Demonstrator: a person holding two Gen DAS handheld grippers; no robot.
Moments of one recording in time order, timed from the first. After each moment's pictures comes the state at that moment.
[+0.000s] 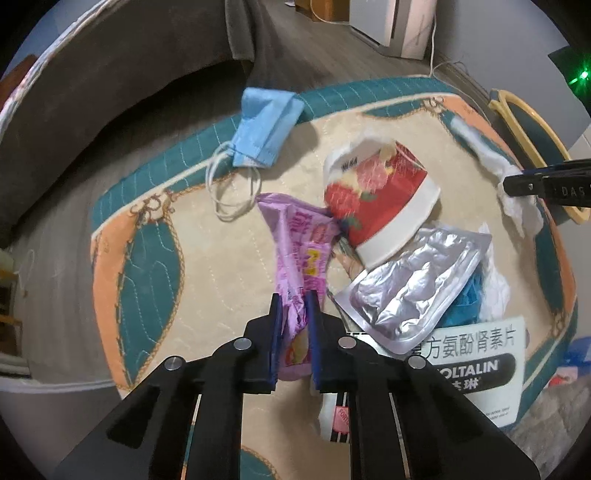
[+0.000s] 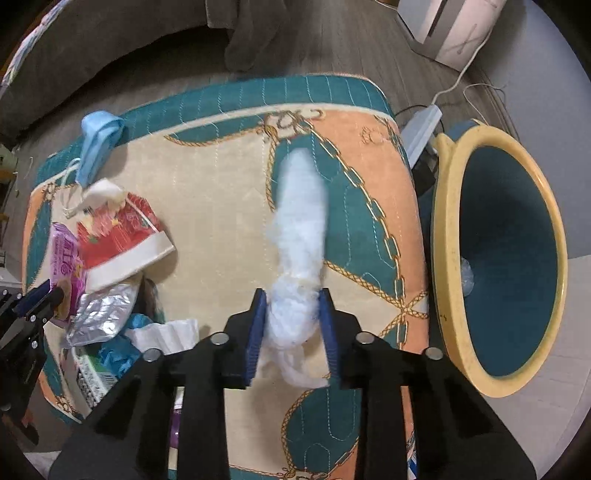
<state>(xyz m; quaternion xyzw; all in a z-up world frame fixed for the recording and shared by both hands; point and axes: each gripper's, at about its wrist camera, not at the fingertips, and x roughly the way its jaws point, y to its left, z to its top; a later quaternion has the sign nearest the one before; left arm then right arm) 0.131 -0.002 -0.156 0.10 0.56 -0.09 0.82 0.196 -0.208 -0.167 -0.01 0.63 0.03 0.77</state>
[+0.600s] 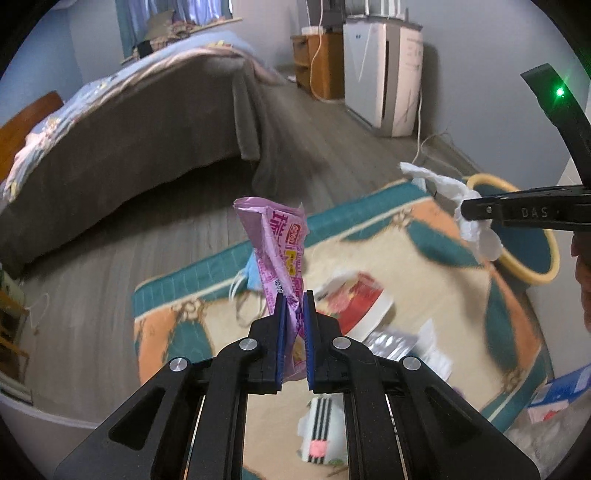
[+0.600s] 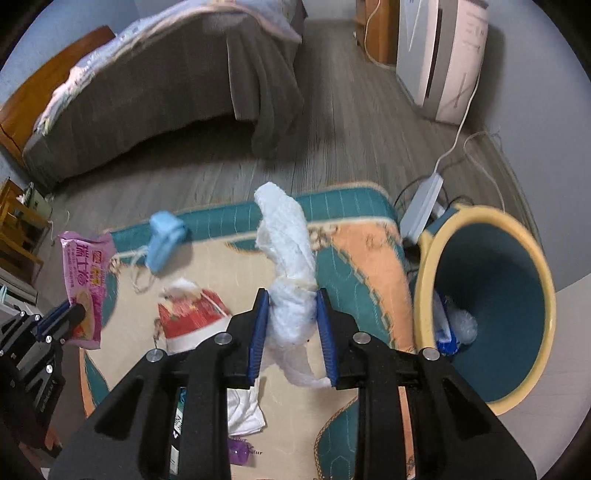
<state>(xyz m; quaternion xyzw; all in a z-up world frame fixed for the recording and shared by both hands) 0.126 -0.026 -0.057 0.10 0.43 -0.10 0.89 0.199 -0.210 -0.067 0.03 0.51 0.06 0.86</state>
